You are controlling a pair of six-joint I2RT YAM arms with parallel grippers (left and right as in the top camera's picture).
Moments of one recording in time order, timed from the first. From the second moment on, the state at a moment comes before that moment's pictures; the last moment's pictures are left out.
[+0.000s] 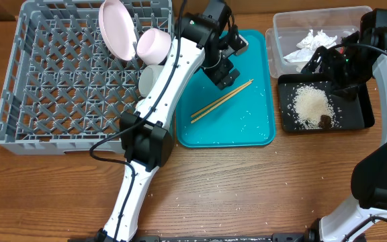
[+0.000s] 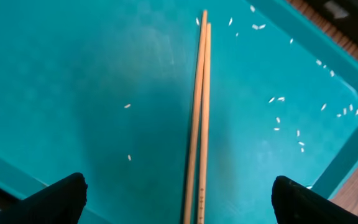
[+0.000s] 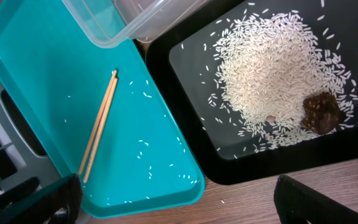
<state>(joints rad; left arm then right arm) -0.48 2.51 2.64 -1.41 0.20 0.40 -0.18 1.89 1.81 -1.28 -0.33 0.36</state>
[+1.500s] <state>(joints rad) -0.49 2.71 2.64 -1.38 0.07 0.55 -0.18 1.89 1.81 -1.28 -0.33 0.36</state>
